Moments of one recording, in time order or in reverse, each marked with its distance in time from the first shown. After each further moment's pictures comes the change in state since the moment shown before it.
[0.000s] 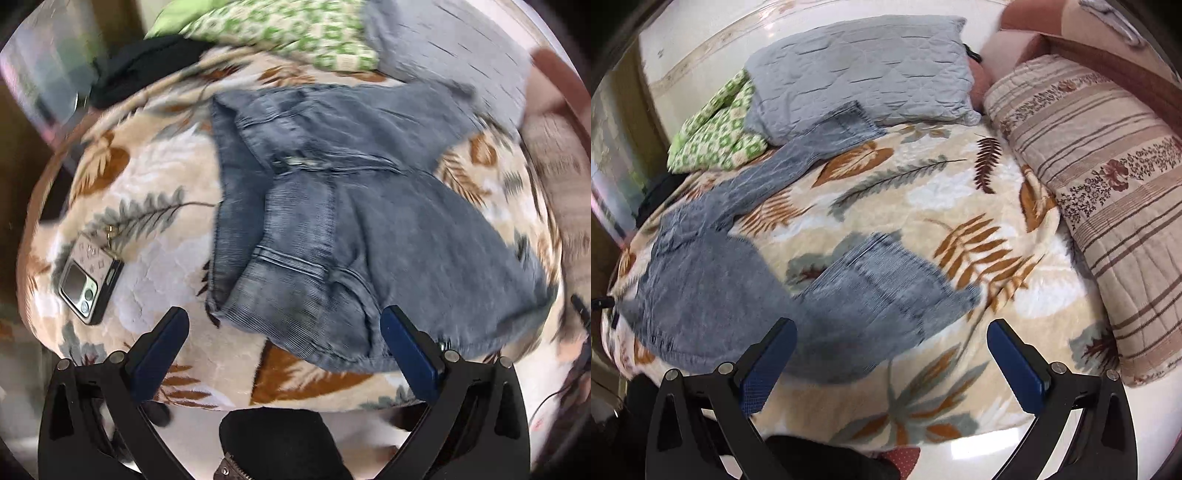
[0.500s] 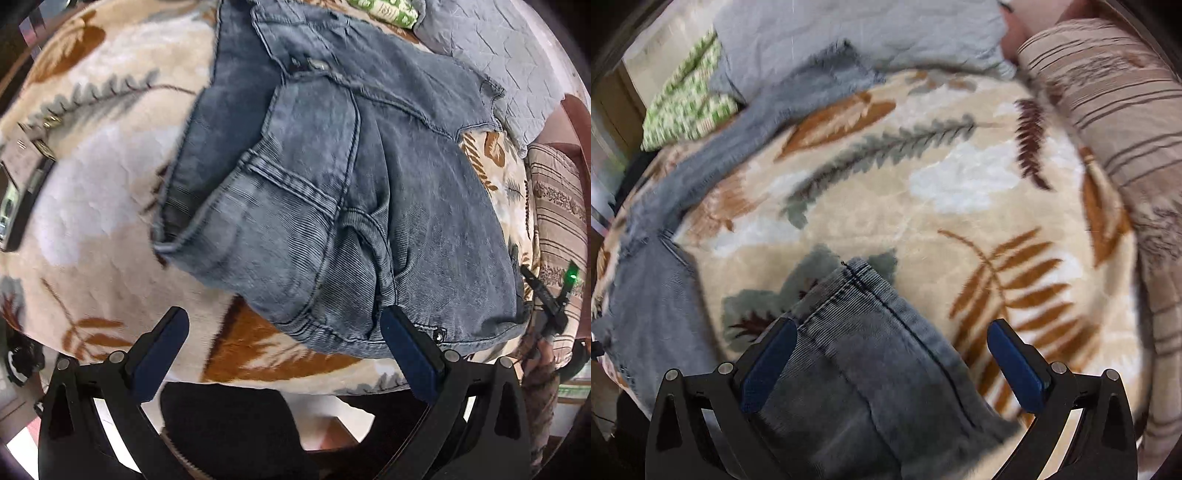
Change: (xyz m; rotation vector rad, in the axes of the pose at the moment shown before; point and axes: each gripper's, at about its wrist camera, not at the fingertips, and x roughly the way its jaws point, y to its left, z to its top) left arm 0.065 0.012 -0.025 -0.177 0.246 -0.184; right arm 0.144 0.012 0.050 -0.095 0.257 0.041
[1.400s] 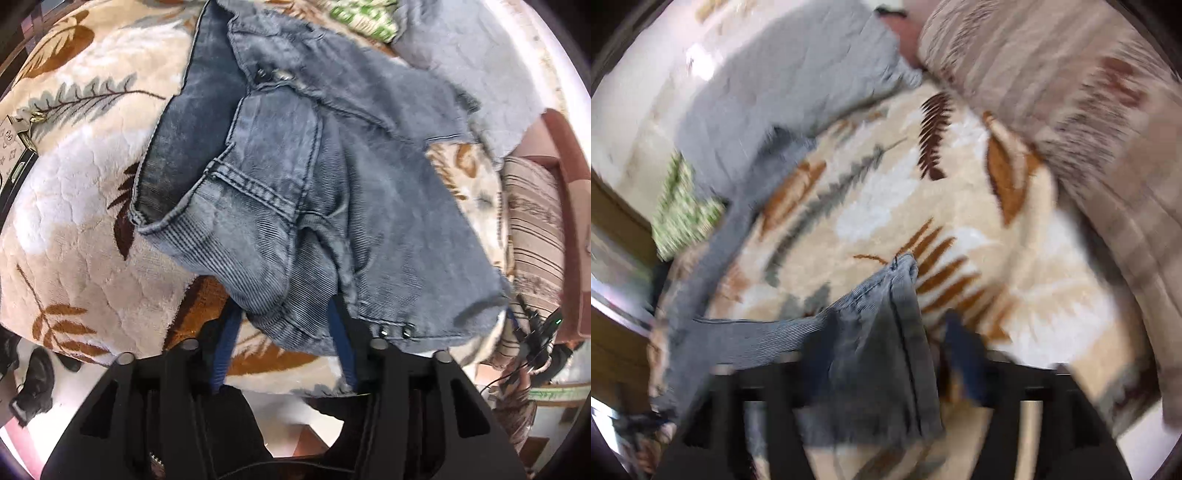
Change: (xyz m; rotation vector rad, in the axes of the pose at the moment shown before) left arm -0.014 -0.018 -0.004 -0.014 -0.063 -0.126; right arm -0.076 -0.111 -0.062 0.406 -0.202 0.182
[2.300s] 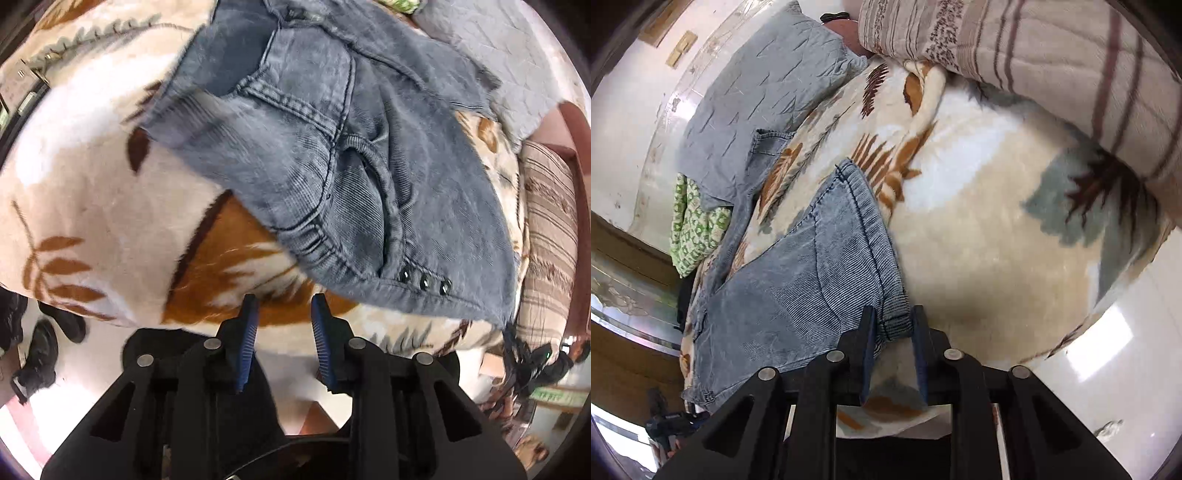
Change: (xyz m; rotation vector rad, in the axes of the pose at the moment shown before) left arm 0.009 0.014 -0.034 -0.008 0.097 0.060; right arm -0.022 -0.048 -0.094 0.180 0.015 0.076
